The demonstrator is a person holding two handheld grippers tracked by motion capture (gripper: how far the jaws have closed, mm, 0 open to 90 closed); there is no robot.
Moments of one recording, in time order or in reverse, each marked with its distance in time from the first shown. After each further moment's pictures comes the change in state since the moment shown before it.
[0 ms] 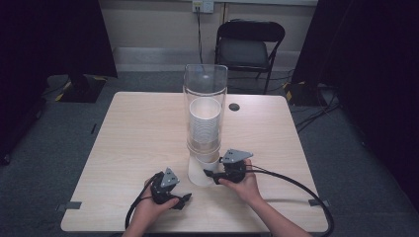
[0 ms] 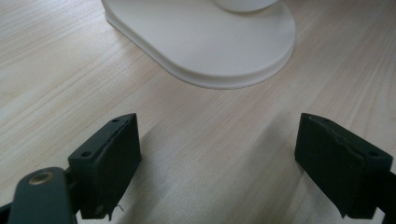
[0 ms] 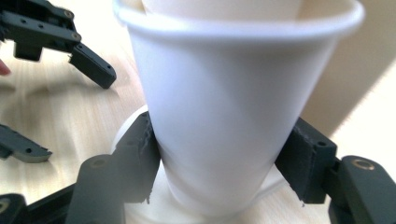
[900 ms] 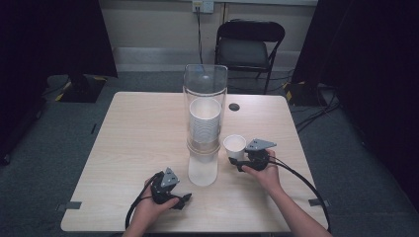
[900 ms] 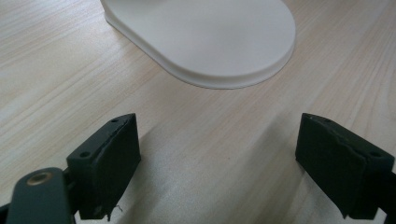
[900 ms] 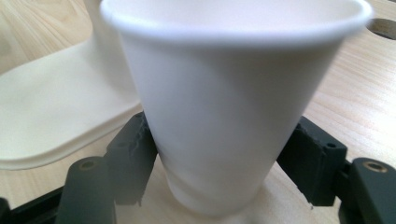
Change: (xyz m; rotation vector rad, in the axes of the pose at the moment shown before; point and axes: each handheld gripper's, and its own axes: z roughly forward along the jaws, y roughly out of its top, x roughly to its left) left arm 0.001 0.001 -0.001 0.021 0.005 0.014; right arm -0.073 -0.027 -0.032 0.075 -0.173 0.081
